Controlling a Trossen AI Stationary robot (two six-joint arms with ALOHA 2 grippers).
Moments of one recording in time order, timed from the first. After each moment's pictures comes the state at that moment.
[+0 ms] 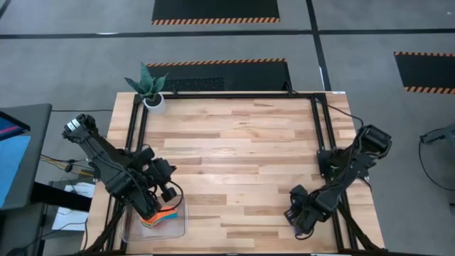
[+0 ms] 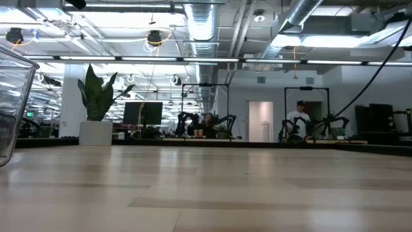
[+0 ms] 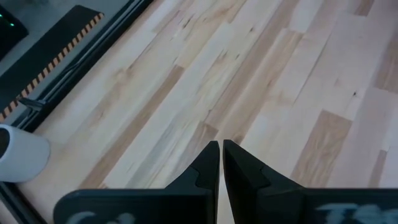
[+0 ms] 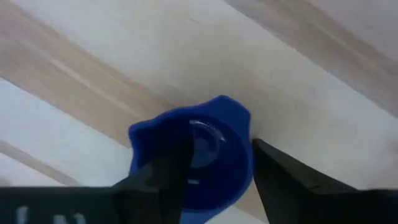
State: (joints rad) left arm -0.78 1.39 1.30 -1.43 -0.82 -1.28; right arm 0.89 1.63 0.84 -0.70 0.09 1.92
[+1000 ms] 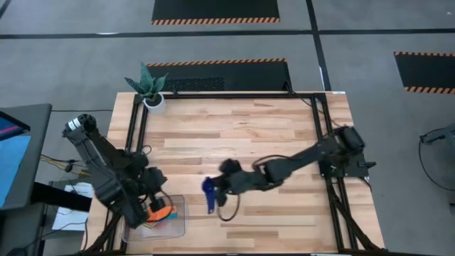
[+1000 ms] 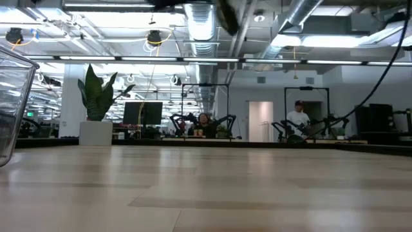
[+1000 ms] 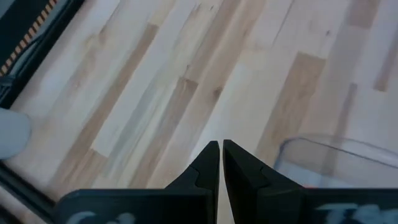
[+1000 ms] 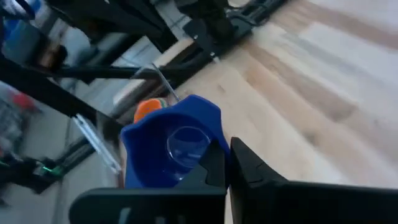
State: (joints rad) left arm -0.91 1.39 1.31 -1.49 -0.67 -1.33; right arm 0.35 1.85 1.44 -0.07 0.40 0.84
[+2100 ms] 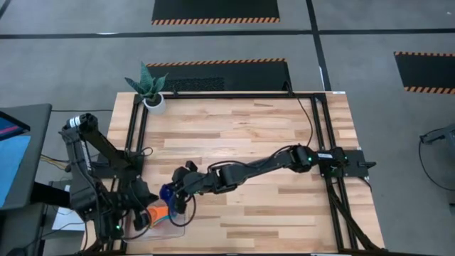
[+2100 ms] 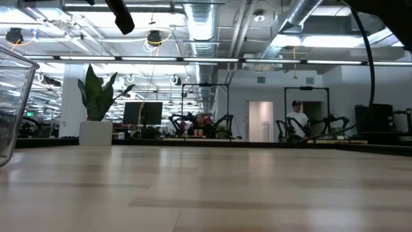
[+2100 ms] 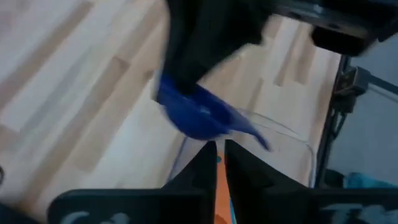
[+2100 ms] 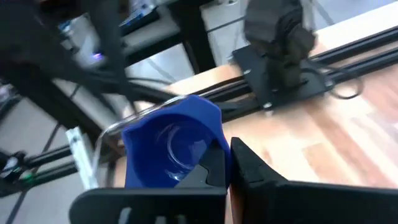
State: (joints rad) left arm -1.13 1.38 1.35 -1.40 -0.67 -1.58; right arm 0.26 2.46 2.33 -0.25 0.25 0.47
